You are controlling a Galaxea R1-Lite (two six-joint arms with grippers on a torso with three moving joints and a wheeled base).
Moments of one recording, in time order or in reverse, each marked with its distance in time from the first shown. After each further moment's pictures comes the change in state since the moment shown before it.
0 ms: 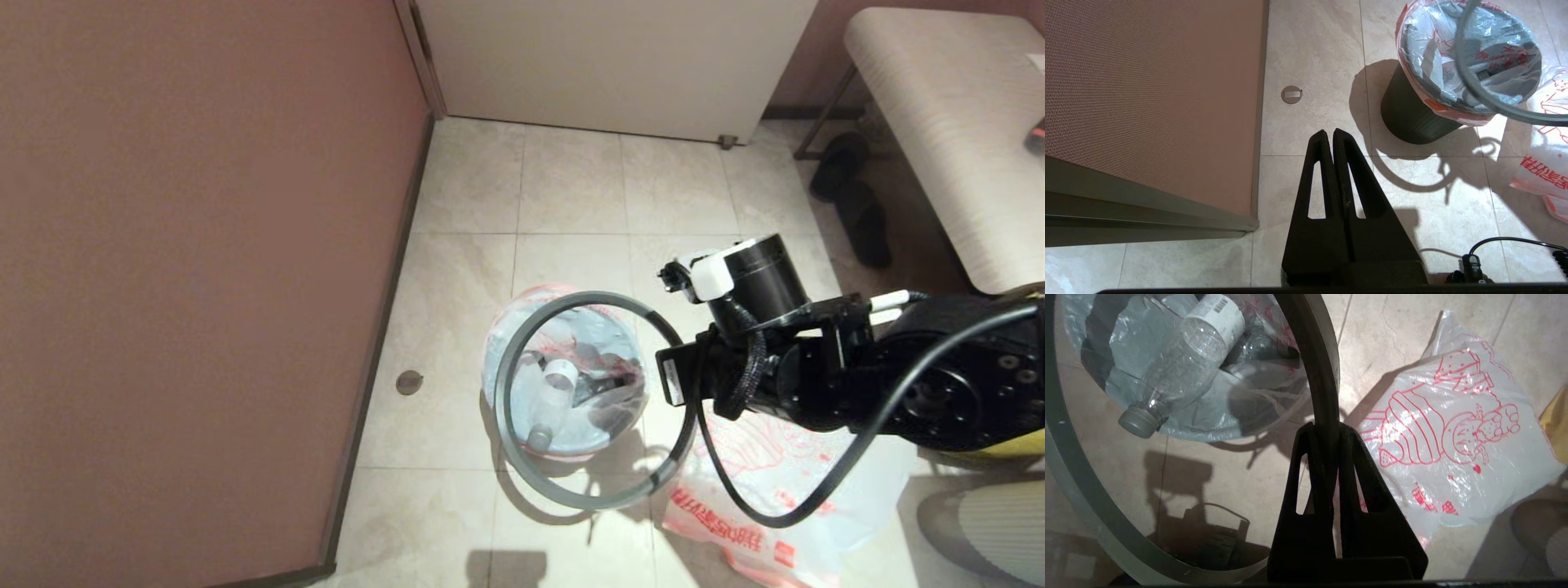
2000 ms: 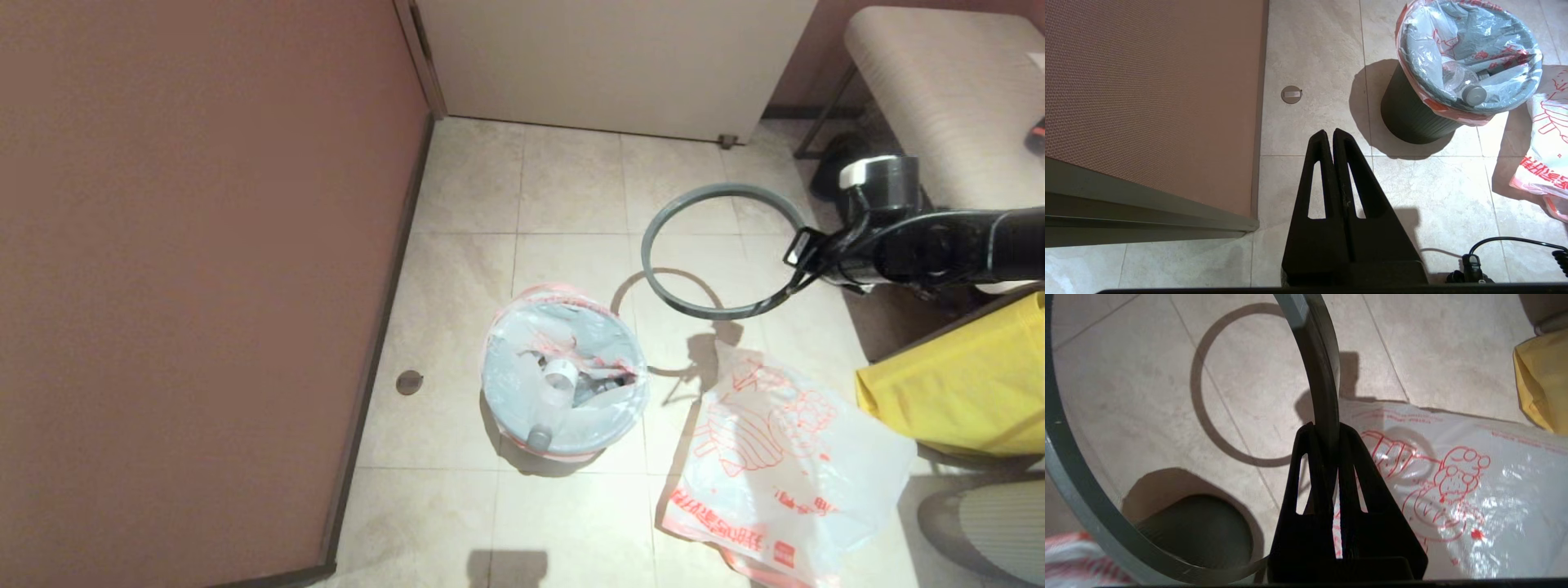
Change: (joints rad) left arm 0.000 0.000 0.000 0.000 0.000 0.000; right arm -0.638 0.362 -0.555 0.003 0.269 0.290
